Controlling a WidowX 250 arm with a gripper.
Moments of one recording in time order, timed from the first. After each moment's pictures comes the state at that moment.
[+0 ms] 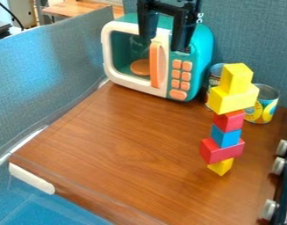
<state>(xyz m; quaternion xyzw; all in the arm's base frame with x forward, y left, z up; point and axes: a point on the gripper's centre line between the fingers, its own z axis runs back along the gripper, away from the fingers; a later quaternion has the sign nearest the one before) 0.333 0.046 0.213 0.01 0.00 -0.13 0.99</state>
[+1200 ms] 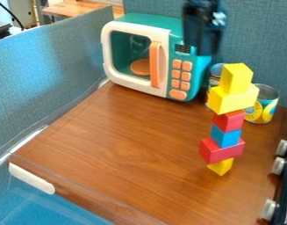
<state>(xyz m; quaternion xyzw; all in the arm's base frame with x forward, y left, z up) 0.334 -0.016 0.211 -0.06 0.00 -0.44 0.90</state>
